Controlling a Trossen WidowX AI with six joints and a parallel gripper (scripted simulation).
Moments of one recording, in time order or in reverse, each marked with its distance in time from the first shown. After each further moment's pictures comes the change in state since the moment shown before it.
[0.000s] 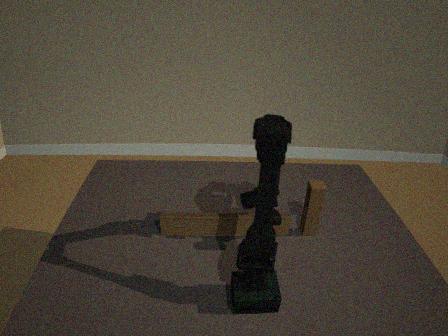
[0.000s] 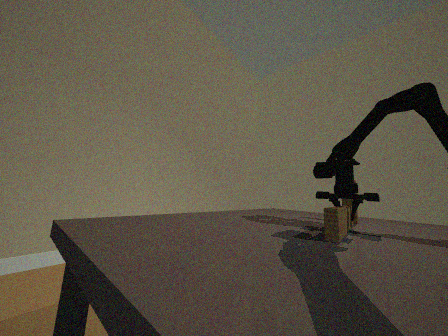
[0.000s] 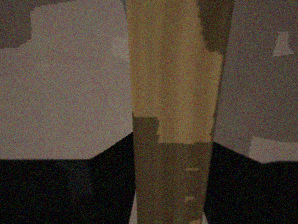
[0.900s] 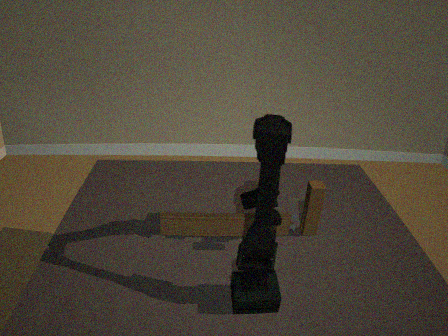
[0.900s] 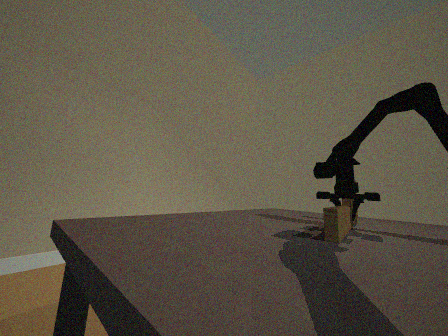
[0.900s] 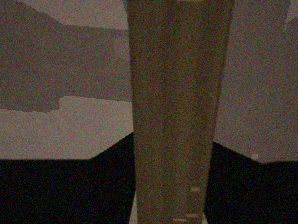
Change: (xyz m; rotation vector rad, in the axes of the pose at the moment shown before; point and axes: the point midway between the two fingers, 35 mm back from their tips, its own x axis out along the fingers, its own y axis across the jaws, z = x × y) arm -0.002 0.002 0.000 0.008 -0.002 0.008
